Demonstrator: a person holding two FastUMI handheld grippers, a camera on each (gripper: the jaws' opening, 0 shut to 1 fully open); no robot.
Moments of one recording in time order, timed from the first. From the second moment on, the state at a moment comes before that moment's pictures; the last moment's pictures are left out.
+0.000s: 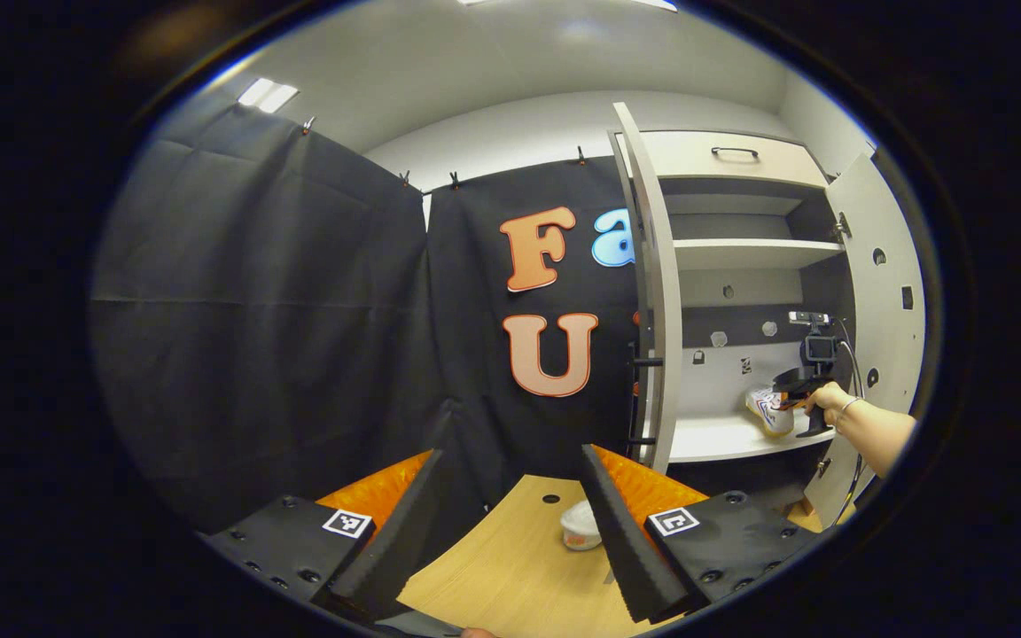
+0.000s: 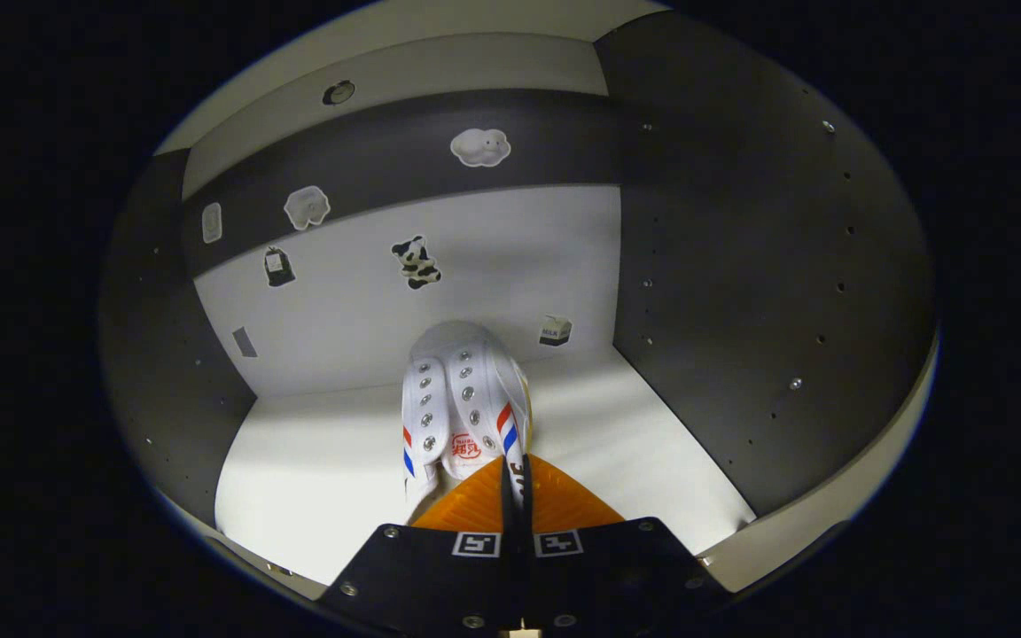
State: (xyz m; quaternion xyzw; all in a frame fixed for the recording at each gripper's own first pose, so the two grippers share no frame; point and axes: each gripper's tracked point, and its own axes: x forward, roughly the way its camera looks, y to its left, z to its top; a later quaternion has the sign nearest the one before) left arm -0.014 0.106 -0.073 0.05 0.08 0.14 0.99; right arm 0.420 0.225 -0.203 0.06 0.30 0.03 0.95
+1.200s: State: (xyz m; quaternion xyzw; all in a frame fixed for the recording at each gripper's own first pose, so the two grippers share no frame) left arm 0.024 -0.045 -0.123 0.02 0.09 0.02 1.00; right arm 0.174 0.166 -0.006 0.04 0.04 0.17 0.98
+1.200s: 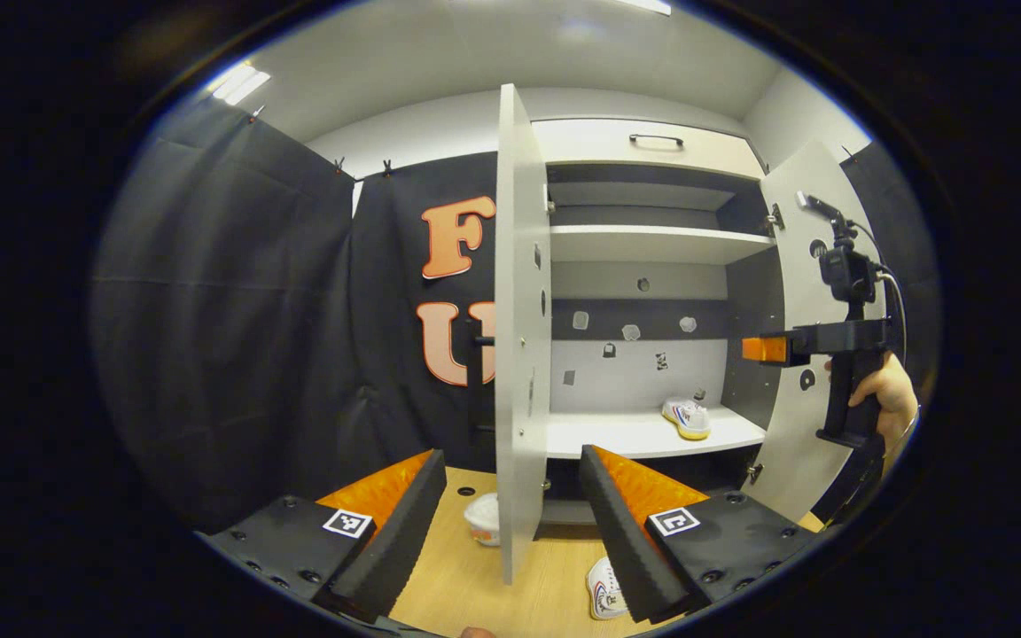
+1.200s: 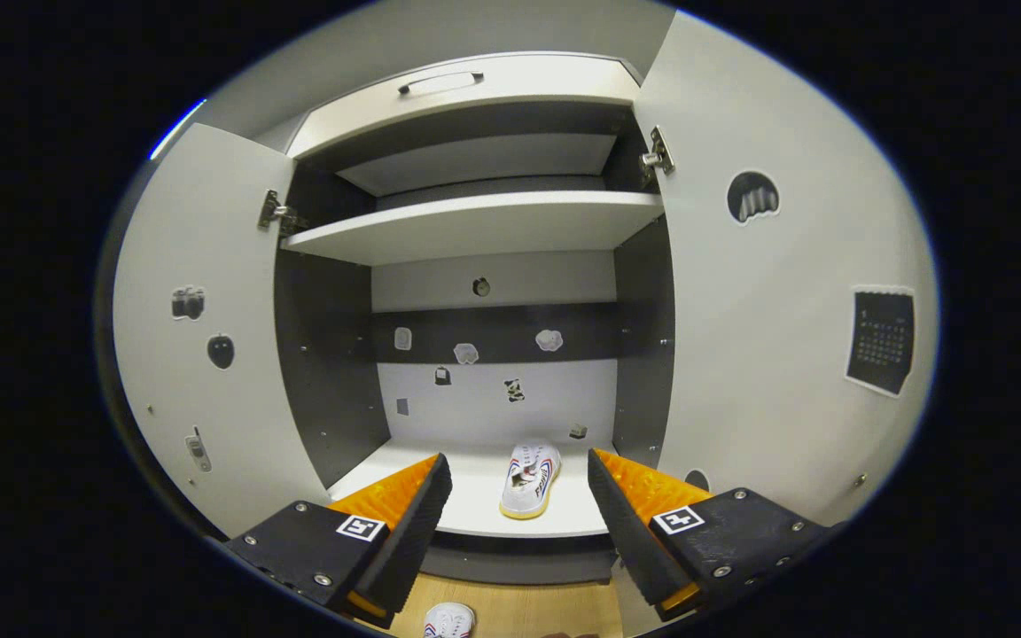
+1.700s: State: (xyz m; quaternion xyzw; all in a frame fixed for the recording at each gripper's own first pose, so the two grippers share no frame) left arm 0.037 -0.132 -0.328 -0.01 0.27 -0.07 0.96; right arm 0.095 0.136 0.014 0.02 -0.02 0.20 0.98
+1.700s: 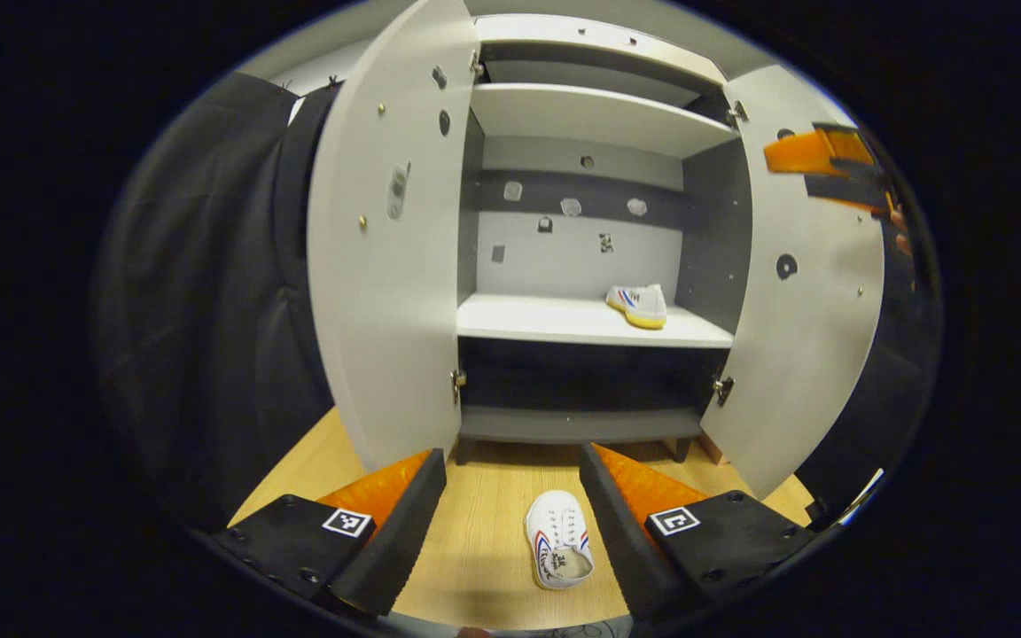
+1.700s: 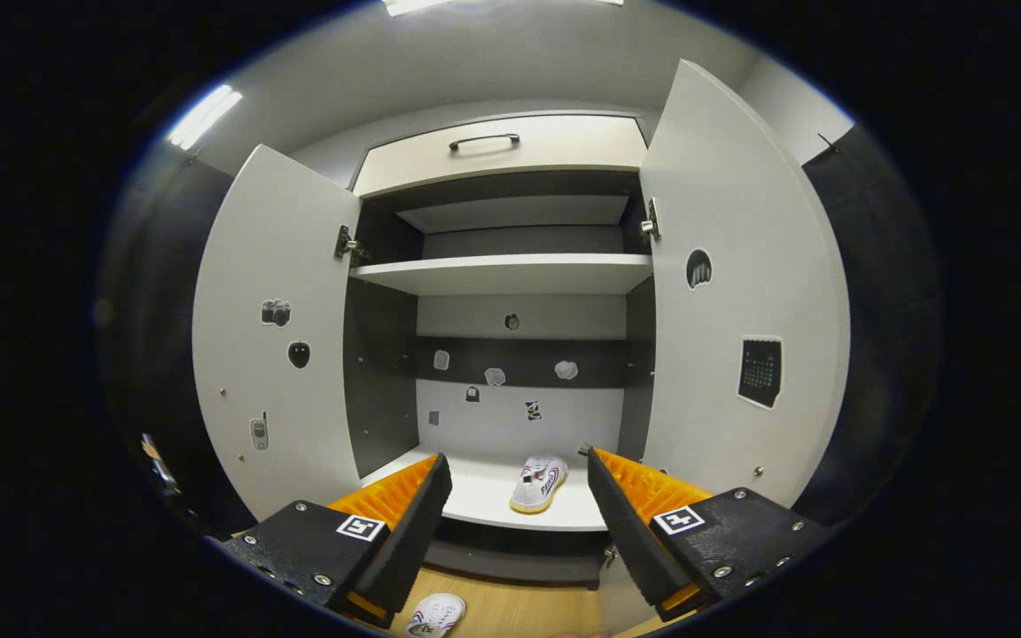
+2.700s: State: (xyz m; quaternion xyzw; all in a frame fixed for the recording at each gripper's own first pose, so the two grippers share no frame) left arm -0.008 -0.134 -0.498 0.03 0.52 -0.09 0.85; right arm 0.088 0.096 0.008 0.03 -0.03 0.18 0.98
